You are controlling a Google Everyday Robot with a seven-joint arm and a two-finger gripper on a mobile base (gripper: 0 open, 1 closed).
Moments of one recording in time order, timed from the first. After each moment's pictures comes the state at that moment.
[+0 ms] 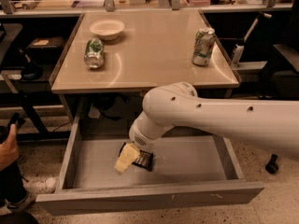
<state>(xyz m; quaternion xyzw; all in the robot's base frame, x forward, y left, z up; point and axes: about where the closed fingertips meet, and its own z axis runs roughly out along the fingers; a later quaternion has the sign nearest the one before) 0.488 0.051 0.668 -0.52 0.82 0.15 0.17</state>
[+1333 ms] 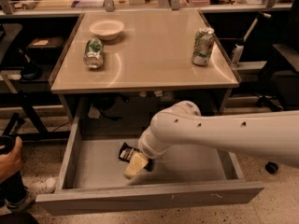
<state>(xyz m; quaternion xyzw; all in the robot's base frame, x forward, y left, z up) 0.501 0.026 0.606 -0.51 0.83 0.12 0.19</state>
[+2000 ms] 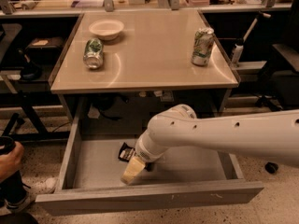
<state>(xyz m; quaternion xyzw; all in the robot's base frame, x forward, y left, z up) 0.493 0.036 0.594 -0.51 0.83 0.13 0.18</state>
